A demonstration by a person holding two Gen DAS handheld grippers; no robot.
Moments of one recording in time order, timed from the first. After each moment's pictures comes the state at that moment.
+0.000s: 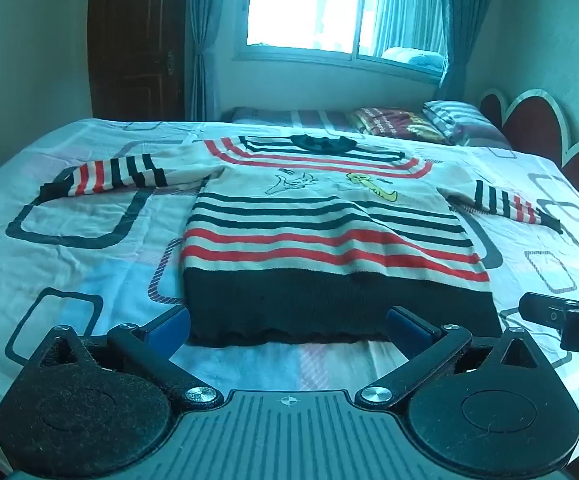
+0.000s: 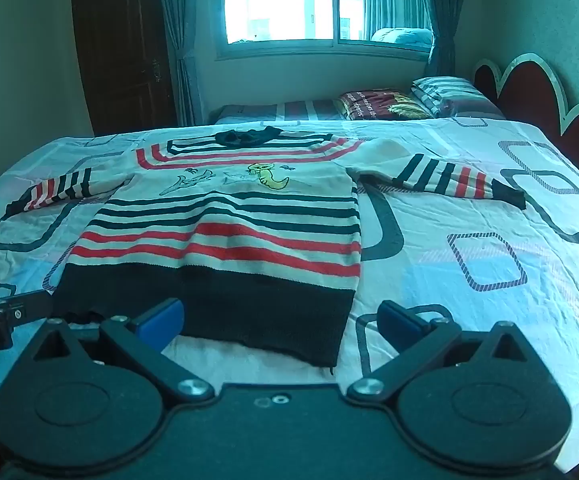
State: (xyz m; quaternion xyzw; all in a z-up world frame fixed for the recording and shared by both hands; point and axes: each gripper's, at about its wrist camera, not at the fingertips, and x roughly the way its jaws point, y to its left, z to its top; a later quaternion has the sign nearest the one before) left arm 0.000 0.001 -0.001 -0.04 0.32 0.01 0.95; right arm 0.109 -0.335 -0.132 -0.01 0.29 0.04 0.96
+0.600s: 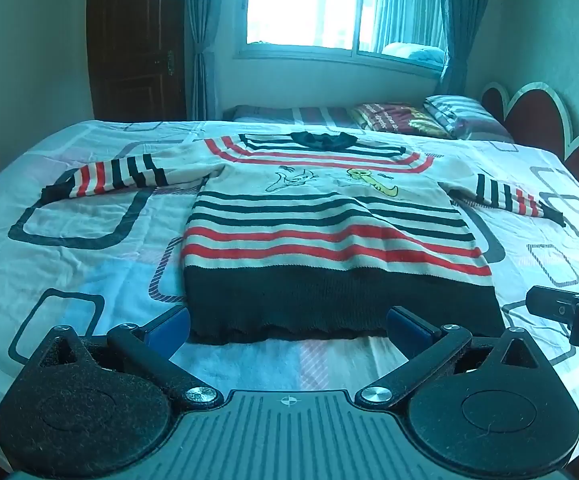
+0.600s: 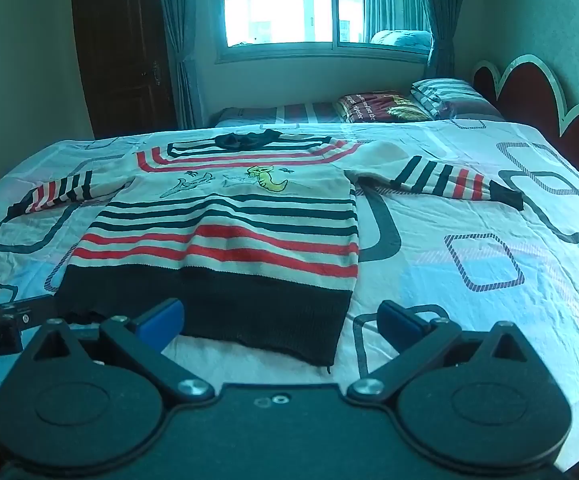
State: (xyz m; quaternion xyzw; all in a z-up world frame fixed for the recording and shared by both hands) left arm 0.001 -0.003 0.000 -0.02 0.32 0.02 0.95; right arm 0.104 -0.336 -0.128 -0.01 0.29 0.04 0.96
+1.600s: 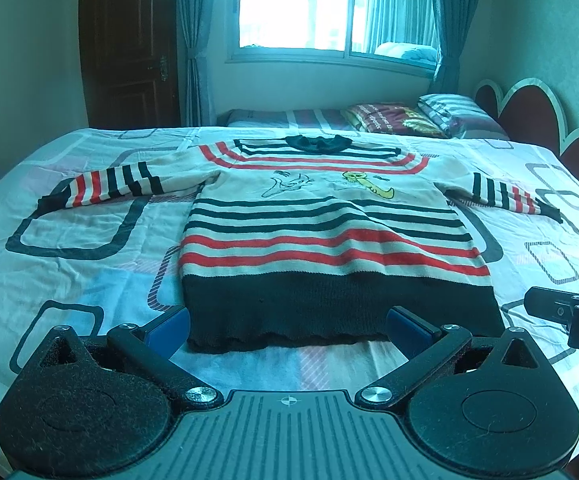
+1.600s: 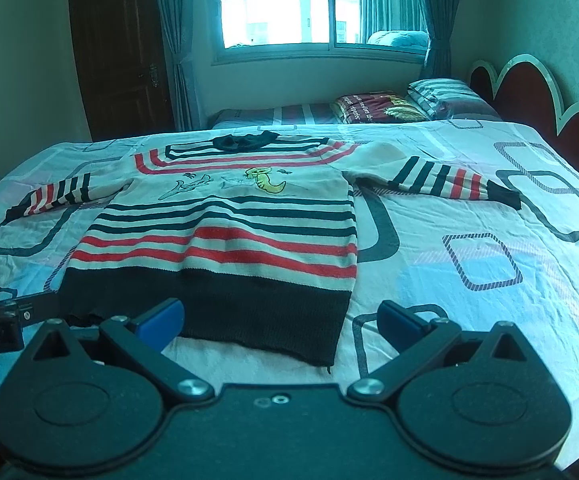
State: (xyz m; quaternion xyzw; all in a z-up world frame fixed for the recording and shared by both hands) left arm 0.001 -0.004 0.003 -0.02 0.32 0.01 0.95; right arm 0.105 -0.335 -0.129 -0.01 0.29 0.04 0.96
